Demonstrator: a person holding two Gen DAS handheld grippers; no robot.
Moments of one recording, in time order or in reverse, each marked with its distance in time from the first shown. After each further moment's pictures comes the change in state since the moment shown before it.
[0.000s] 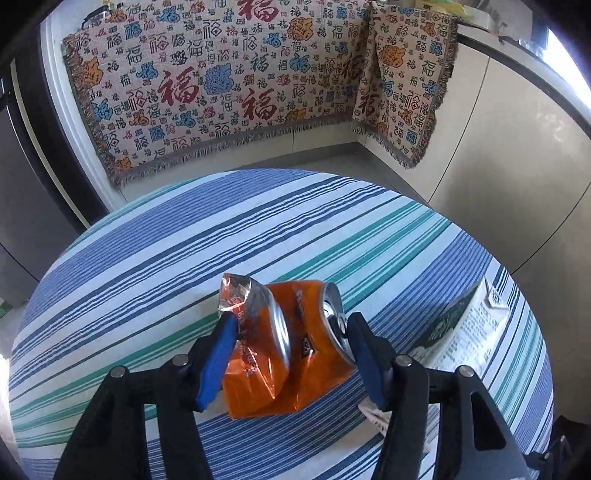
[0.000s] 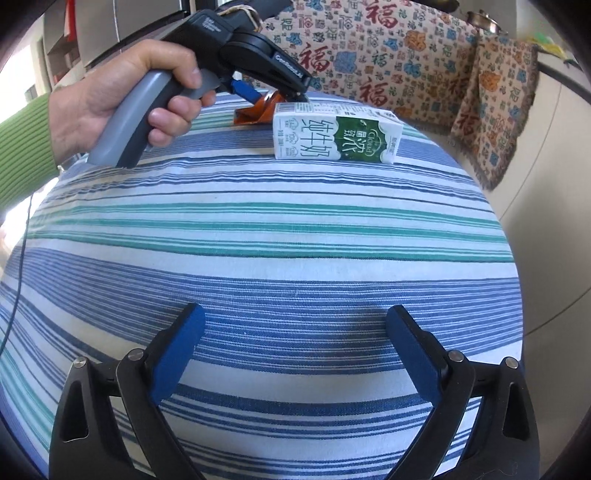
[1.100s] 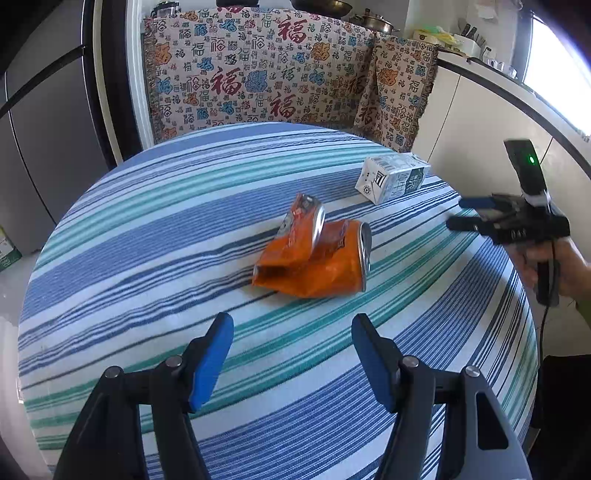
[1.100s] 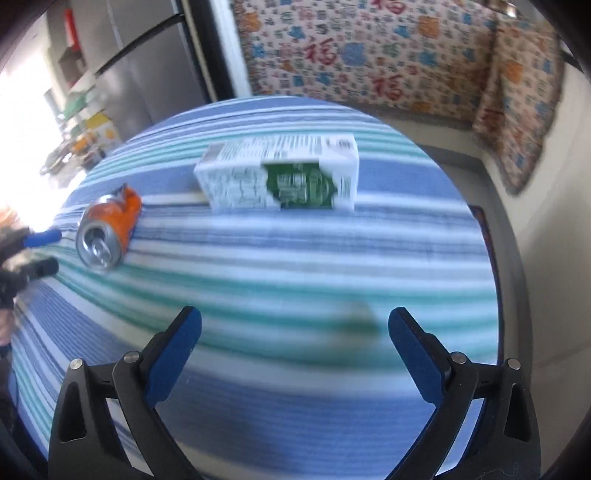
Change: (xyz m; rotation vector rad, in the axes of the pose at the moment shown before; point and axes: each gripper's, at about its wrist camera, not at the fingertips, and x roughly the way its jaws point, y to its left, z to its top) left arm -0.152 0.048 -0.192 -0.092 -0.047 -0.029; right arm 0.032 -0.077 0.068 -0.037 0.047 0.152
